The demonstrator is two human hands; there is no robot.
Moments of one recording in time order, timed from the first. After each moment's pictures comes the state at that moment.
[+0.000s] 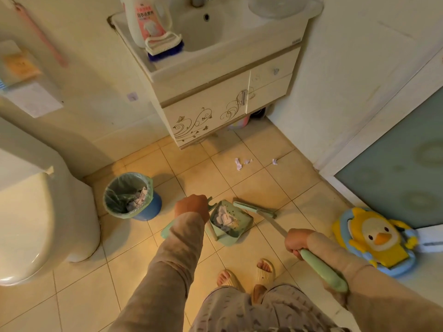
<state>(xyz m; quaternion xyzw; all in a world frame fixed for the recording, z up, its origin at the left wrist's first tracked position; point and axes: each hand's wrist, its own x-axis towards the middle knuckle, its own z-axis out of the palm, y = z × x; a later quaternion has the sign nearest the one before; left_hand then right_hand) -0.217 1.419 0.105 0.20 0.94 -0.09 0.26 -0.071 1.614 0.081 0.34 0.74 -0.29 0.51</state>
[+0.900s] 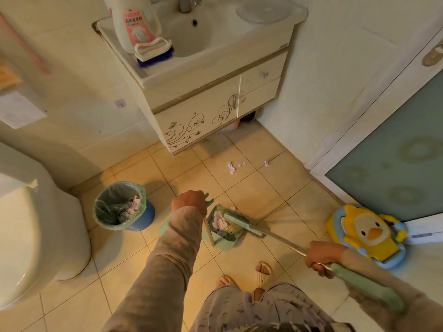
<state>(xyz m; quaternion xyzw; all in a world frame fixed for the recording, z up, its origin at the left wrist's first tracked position) -0.245 1.423 0.118 0.21 0.94 -0.07 0.27 -0.034 1.628 0.094 0.41 0.67 -0.37 0.50</state>
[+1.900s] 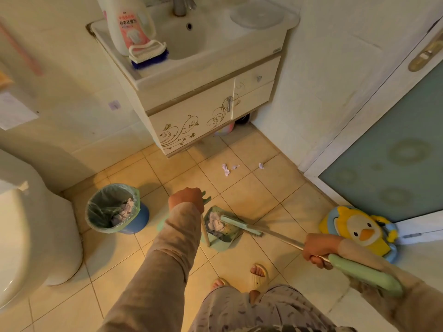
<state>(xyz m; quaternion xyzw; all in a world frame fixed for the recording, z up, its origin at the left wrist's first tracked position) -0.245 1.434 0.123 0.21 0.94 -0.08 0.27 -0.040 1.641 0.105 0.40 0.69 -0.33 0.50</state>
